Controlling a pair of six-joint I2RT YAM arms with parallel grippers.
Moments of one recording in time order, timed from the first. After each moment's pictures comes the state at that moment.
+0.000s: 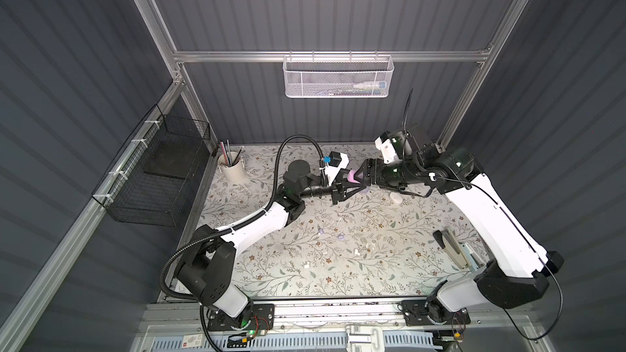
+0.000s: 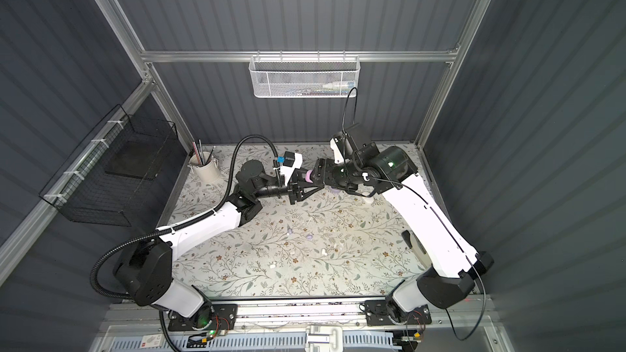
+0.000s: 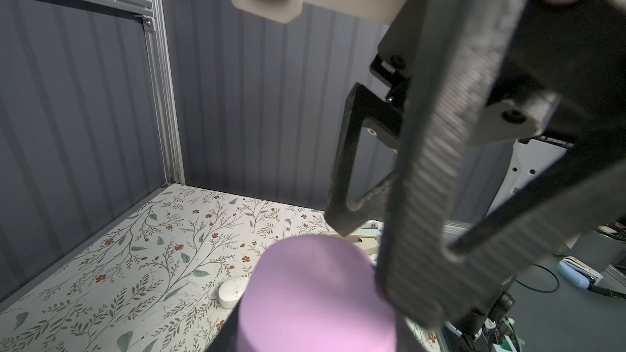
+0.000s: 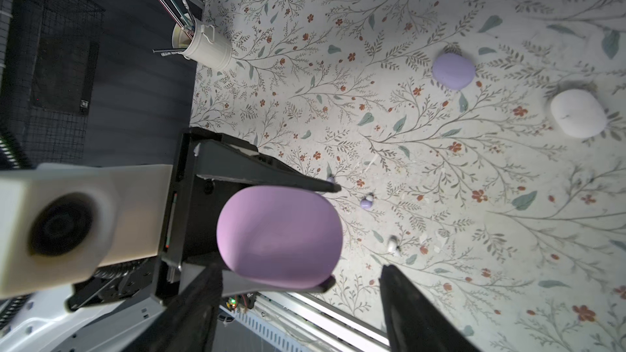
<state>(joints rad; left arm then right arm) -0.68 1.56 1.07 0.59 0.83 -0.16 0.66 1.49 1.93 -1.27 -0.12 0.68</state>
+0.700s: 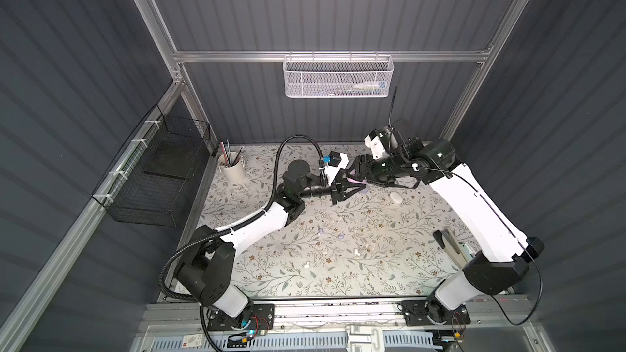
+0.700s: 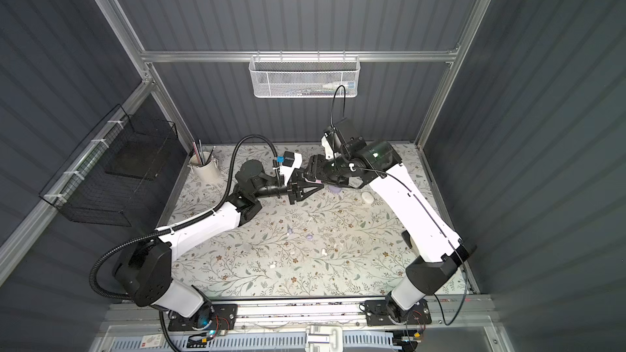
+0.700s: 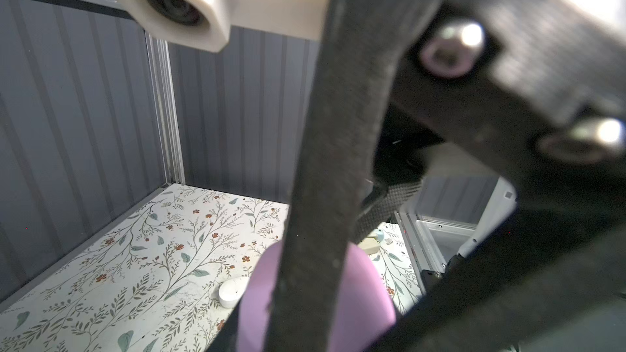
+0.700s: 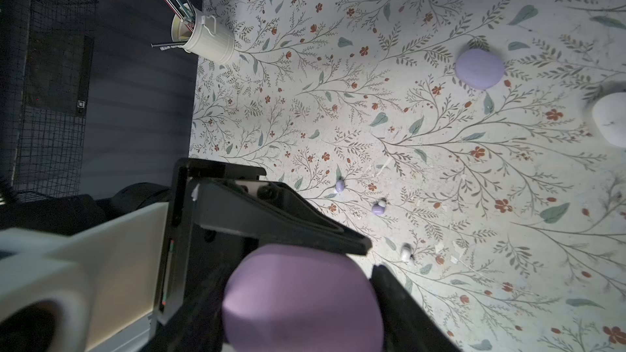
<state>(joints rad) -0.68 1.56 1.07 0.58 0.83 -0.16 0.65 1.59 1.99 -1.26 -0.18 0.67</state>
